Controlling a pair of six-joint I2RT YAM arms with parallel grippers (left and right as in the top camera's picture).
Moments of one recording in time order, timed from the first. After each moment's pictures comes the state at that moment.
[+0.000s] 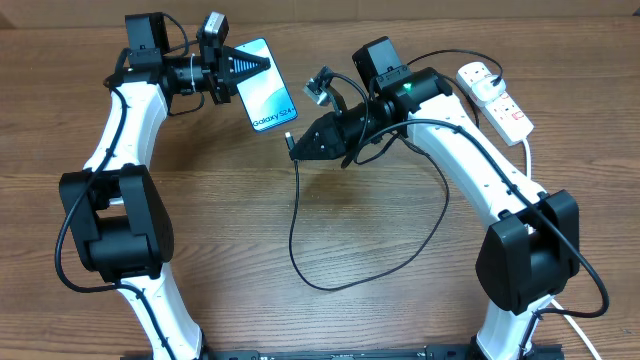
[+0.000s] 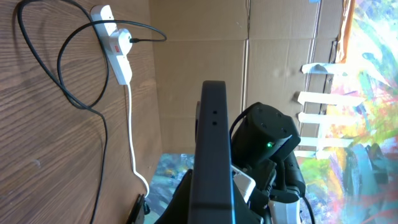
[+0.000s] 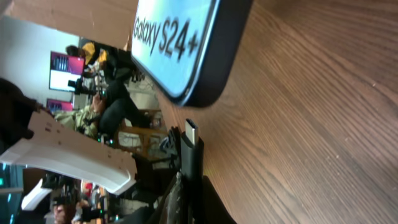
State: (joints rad) left arm 0.08 2.11 1.71 -0.40 1.53 -0.73; right arm 0.45 1.96 1.72 -0.96 -1.06 0.00
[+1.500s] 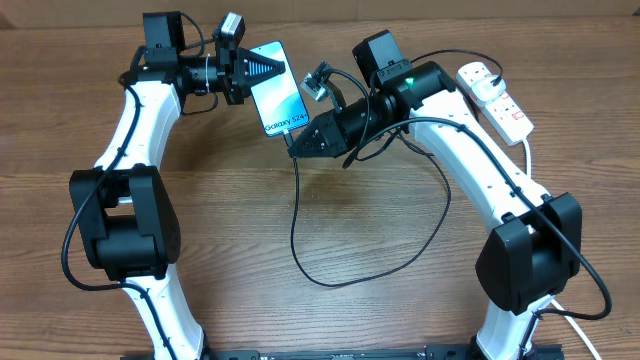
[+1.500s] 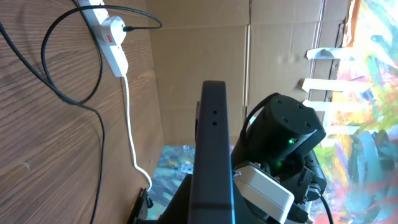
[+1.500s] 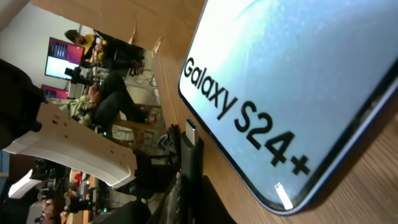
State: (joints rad) left arm 0.03 2.11 1.71 -0.40 1.53 -0.70; right arm 0.44 1.96 1.77 -1.00 -1.07 -0.07
